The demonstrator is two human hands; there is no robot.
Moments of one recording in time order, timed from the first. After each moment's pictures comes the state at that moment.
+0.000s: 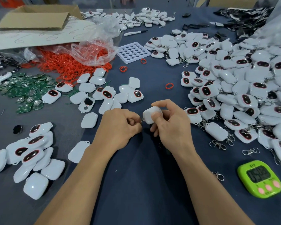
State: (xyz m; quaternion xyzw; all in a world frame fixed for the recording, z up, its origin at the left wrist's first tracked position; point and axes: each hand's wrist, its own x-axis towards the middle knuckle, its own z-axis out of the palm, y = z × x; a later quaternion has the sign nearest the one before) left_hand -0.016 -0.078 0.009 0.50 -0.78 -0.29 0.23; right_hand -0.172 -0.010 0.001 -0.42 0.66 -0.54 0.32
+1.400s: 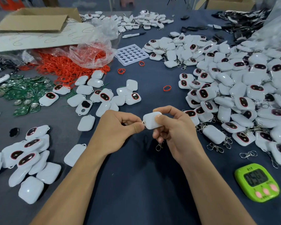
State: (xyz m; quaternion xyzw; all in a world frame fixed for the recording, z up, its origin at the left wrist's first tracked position) left_hand -0.013 -0.074 0.015 0.42 -0.71 -0.48 0.30; right_hand -0.184 -0.002 0.017 -0.25 0.52 -0.62 0.53
